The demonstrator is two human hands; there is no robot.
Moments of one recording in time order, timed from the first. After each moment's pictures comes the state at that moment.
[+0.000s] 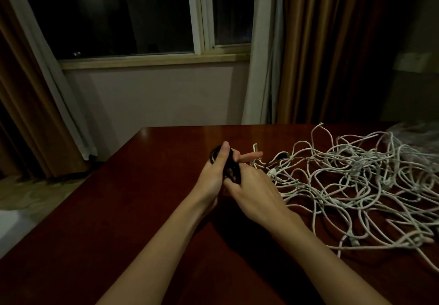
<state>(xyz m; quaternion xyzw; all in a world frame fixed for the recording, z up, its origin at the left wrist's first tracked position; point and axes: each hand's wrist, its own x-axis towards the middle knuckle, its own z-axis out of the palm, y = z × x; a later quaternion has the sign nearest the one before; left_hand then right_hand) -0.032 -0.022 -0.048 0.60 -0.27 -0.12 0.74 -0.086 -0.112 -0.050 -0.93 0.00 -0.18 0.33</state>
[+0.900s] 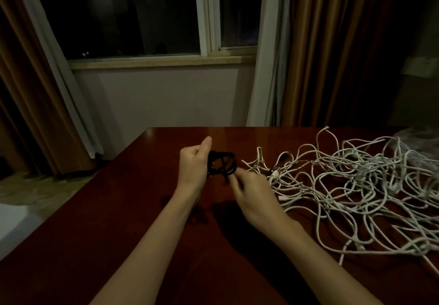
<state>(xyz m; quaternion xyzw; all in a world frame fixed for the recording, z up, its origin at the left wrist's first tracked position) -0.007 0.006 -0.043 0.71 -0.15 0.14 0.68 -0.085 -0.107 -0.060 -0.90 -0.06 -0.20 0.37</state>
